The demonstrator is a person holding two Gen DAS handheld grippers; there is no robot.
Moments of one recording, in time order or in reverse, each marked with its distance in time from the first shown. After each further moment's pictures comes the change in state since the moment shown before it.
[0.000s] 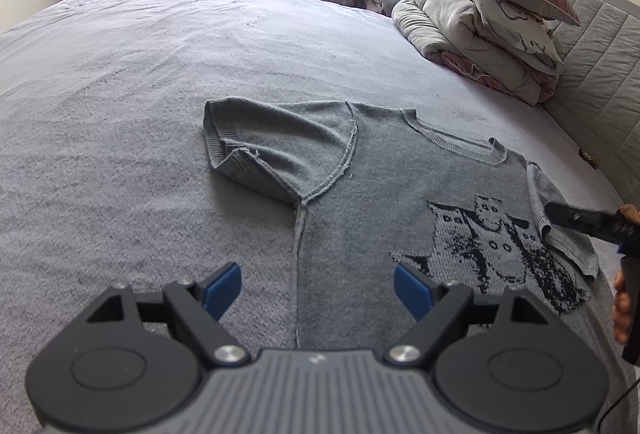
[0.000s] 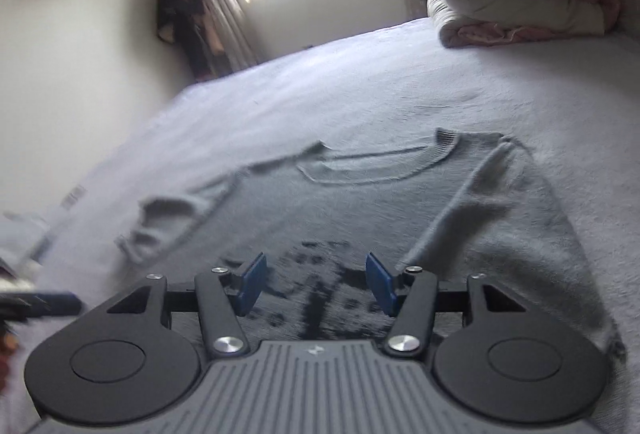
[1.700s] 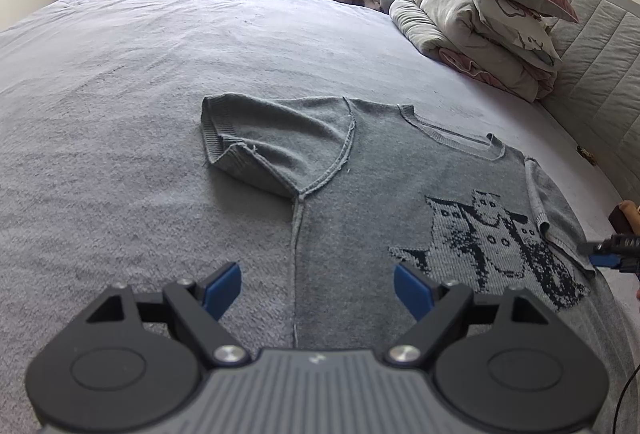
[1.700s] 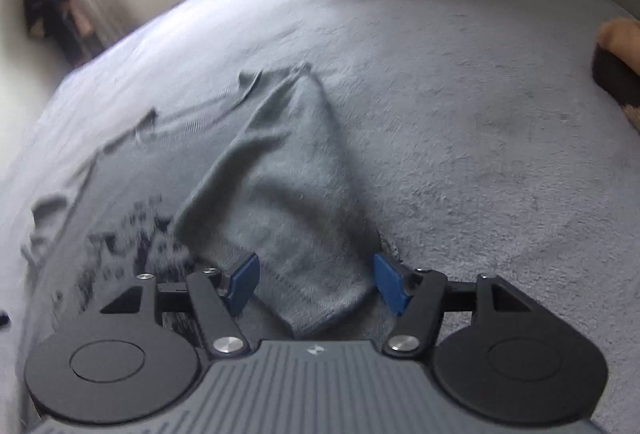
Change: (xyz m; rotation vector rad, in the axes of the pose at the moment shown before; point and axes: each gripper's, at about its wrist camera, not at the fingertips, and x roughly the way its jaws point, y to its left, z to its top) left arm 0.000 -0.001 -0.002 0.005 0.009 -0.006; right arm -0.047 -0.071 -0.004 0.207 0.129 -0.392
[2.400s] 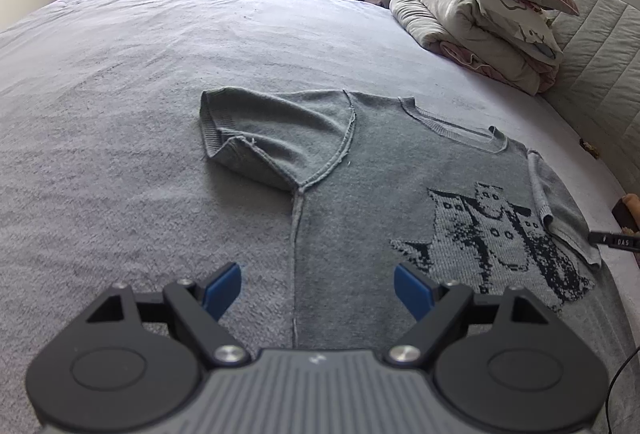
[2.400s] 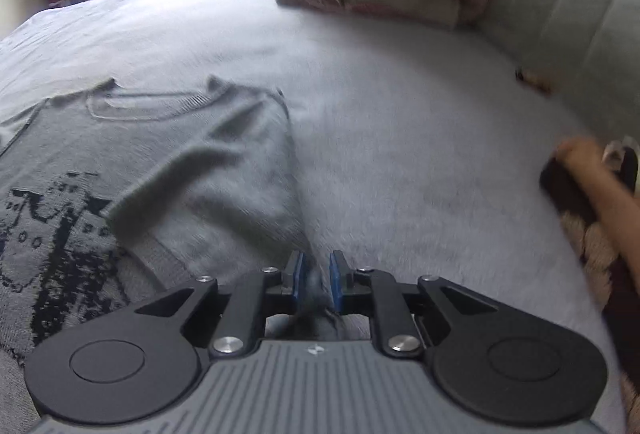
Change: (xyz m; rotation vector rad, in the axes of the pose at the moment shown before) left arm 0.003 -0.004 -0.002 0.017 0.012 0.012; right arm 0.009 0.026 -0.012 -0.345 -0.048 -0.267
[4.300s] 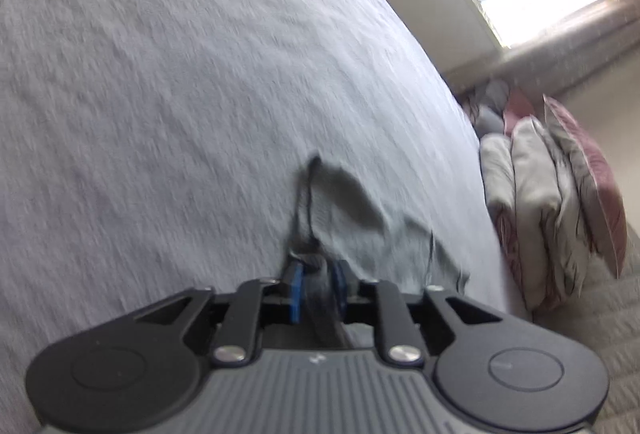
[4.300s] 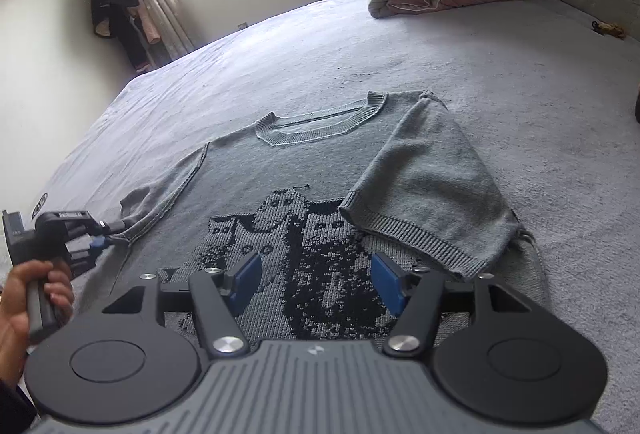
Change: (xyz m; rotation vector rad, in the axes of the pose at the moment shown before) left arm 0.087 0.106 0.050 -0.757 -0.116 -0.082; right arm -0.075 0.056 -0.008 0.215 -0.038 0.393
